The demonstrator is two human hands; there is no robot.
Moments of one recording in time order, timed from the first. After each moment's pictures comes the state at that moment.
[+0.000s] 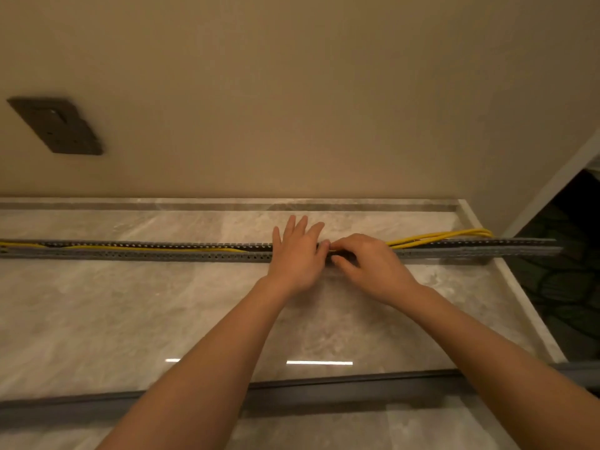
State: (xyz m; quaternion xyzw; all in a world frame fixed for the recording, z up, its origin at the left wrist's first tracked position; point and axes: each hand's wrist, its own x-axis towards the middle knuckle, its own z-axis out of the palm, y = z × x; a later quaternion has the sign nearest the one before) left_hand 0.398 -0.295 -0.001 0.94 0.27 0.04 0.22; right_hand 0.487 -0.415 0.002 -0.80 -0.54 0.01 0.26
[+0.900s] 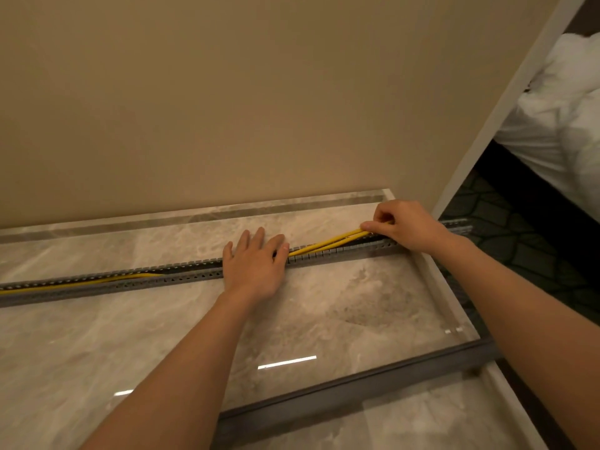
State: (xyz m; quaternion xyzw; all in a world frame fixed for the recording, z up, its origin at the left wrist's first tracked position) left_hand 0.445 -0.324 -0.024 0.95 0.28 -0.02 0.14; right_hand 0.633 -0.515 0.022 -0.90 -0.38 0.10 0.18
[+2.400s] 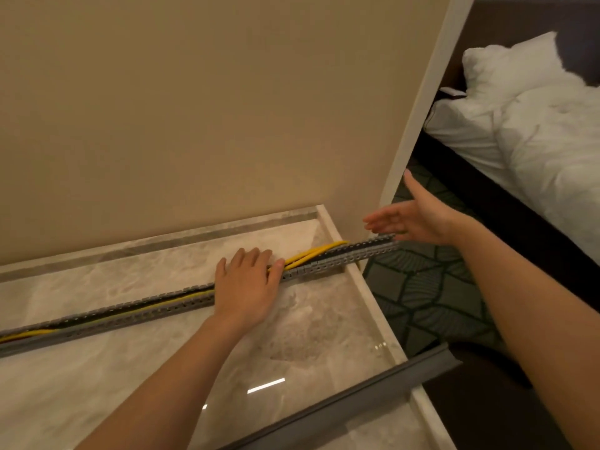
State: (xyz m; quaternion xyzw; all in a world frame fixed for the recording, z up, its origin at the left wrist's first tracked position) left_hand 0.513 -0.397 -0.020 0.97 0.22 0.01 0.13; right_hand 0.728 -0.618 0.039 -0.75 -0.10 0.43 0.48
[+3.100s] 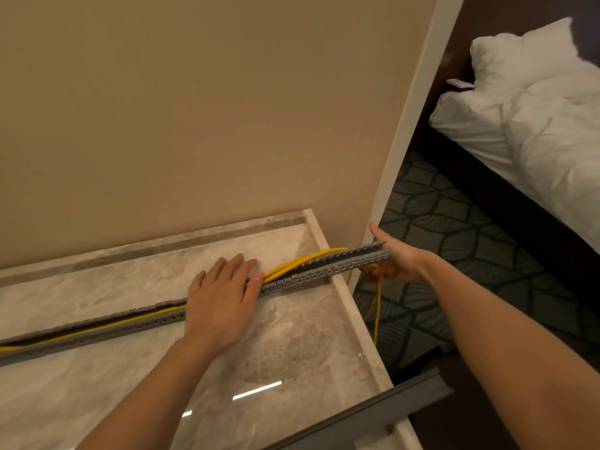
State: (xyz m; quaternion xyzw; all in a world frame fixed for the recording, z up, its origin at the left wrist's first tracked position) left_hand 0.513 -0.401 -0.025 0.96 0.24 0.01 0.13; right_hand 0.740 -0.615 -0.045 -0.73 -0.04 0.48 0.49
